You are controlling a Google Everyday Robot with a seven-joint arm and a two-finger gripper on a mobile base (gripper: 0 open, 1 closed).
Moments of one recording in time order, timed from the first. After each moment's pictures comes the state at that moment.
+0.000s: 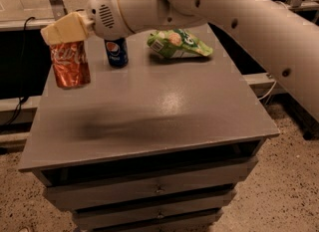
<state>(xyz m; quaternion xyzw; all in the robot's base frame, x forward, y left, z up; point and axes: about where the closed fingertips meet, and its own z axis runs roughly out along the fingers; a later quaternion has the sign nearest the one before) 0.546 0.166 1.024 -0.42 0.70 0.41 0.40</state>
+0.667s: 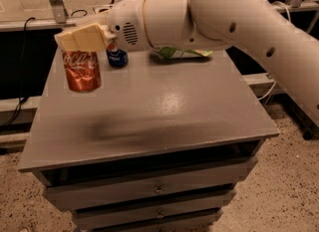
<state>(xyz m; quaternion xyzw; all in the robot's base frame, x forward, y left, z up) 0.524 0.137 1.031 -0.45 0.63 0.41 0.48</state>
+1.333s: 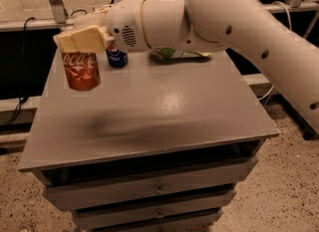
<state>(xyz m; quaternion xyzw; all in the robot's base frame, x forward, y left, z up) 0.528 0.141 1.029 -0.46 0.61 0.40 0.50</state>
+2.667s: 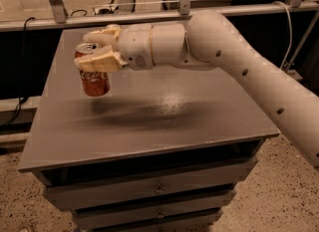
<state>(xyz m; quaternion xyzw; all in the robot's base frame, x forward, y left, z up) 0.562 0.137 0.972 -0.54 0.52 0.37 0.55</state>
